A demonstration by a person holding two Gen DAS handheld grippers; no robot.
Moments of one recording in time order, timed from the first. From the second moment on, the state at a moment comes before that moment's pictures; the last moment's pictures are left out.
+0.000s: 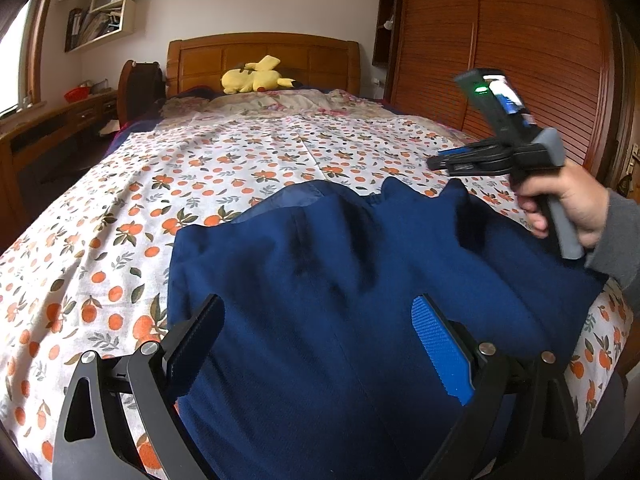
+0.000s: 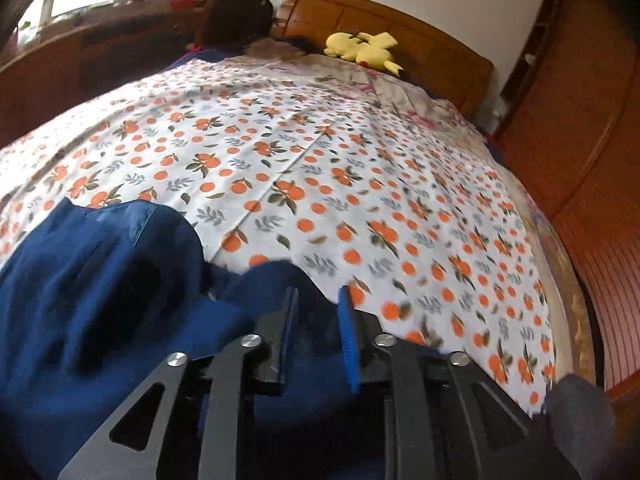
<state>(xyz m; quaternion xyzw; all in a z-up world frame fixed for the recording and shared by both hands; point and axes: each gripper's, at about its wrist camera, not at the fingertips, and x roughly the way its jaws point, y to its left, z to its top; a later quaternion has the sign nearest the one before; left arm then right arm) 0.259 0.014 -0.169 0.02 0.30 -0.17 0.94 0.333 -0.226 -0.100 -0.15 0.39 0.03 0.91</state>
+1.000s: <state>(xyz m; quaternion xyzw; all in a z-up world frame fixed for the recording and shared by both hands) 0.195 -0.037 -0.177 0.06 0.31 -0.23 0.92 0.140 -0.342 -0.142 0.01 0.48 -0.01 0.88</state>
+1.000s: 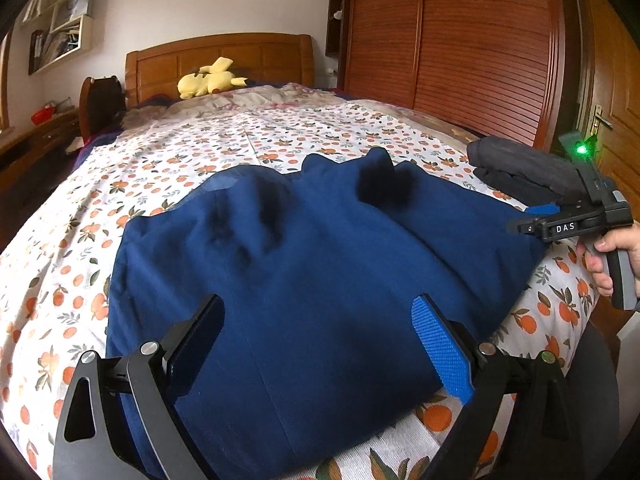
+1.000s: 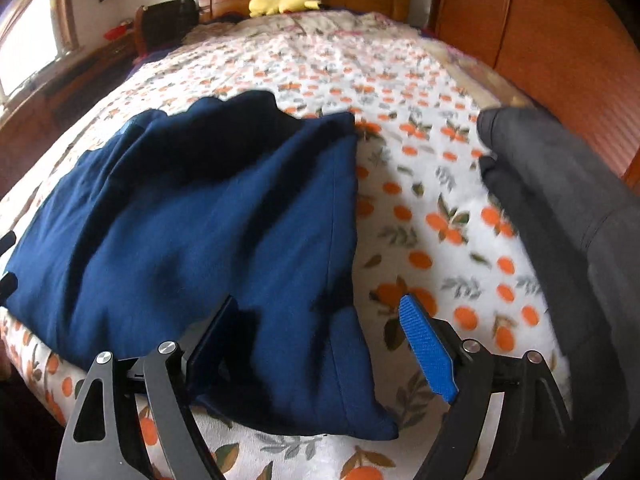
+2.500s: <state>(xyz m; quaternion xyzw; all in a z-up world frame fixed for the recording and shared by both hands) 0.146 0.144 -0.136 -0.03 0.26 -0.11 0.96 0.171 -0.044 -0.043 -0.09 0.35 0.26 0.90</state>
